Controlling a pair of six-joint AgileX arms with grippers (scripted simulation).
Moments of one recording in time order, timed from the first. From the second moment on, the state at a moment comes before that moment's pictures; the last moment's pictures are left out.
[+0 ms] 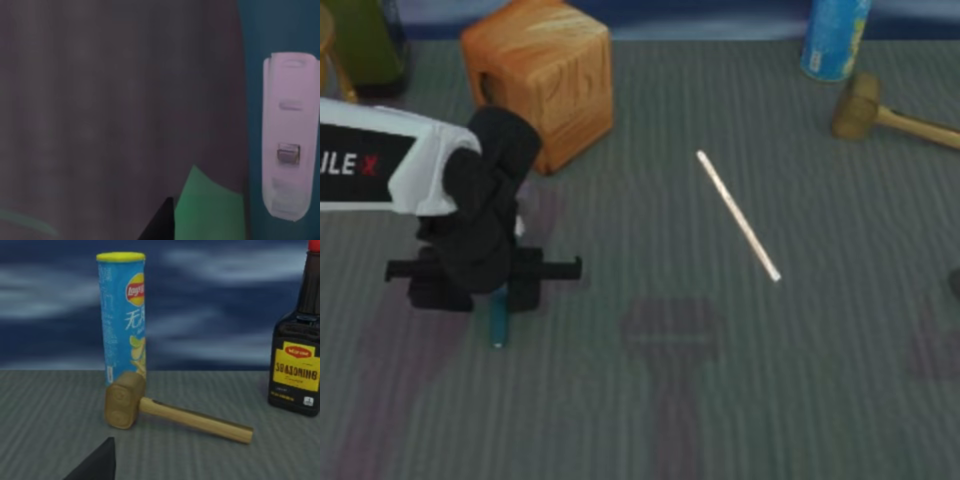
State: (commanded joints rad) left arm -0.40 2.01 1.09 -0.56 -0.03 -0.37; right arm 0.00 0.00 0.00 0.00 0.00 0.00
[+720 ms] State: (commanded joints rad) left arm -0.40 1.87 1.03 -0.24 0.08 -0.26; right arm 0.00 0.00 0.00 0.00 0.00 0.00
